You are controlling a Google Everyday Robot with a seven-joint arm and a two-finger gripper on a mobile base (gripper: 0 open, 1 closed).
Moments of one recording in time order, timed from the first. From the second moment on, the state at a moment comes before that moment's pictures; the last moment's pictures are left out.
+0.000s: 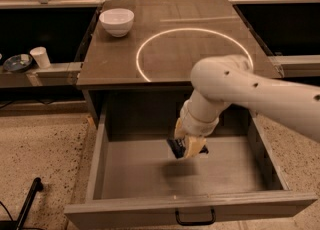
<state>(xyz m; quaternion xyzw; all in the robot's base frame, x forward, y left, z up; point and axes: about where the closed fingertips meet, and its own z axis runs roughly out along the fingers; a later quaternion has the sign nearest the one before) 0.489 -0.075 0.687 -0.80 0.58 0.06 0.11</state>
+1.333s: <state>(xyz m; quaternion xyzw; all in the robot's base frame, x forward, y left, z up) 0.618 -0.199 0.834 -0.69 0.72 0.01 0.06</state>
